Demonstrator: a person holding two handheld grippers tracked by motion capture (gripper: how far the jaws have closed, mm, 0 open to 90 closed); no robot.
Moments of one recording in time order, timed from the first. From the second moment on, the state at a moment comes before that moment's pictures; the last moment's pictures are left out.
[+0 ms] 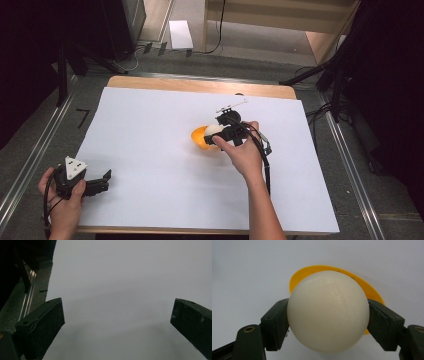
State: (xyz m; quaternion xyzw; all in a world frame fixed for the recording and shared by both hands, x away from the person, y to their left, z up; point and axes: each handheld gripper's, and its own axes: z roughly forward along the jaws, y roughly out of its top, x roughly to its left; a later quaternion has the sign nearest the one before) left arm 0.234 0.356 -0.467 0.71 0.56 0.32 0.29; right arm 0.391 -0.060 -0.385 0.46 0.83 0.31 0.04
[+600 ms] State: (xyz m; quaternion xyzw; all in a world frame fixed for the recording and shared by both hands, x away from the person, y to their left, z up) left arm 0.234 0.356 -0.467 0.71 0.56 0.32 0.29; right arm 0.402 -0.043 -0.398 0.47 0.83 0.29 0.05
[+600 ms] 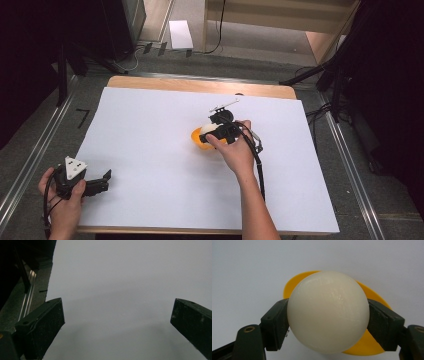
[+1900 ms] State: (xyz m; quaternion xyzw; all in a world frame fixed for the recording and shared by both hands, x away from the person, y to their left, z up) left arm 0.235 0.357 -0.467 0.71 0.56 0.32 0.29; right arm 0.404 -0.048 -0.402 0.50 0.82 0.27 0.06
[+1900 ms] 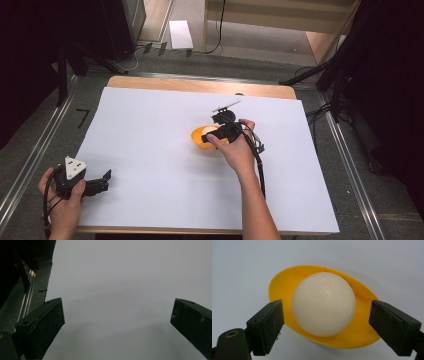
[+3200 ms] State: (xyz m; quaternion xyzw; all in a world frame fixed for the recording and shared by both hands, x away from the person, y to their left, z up) left arm 0.234 0.356 -0.467 0.71 0.56 0.33 0.29; right arm 0.364 -0.143 -0.414 0.55 0.77 0.31 0.07
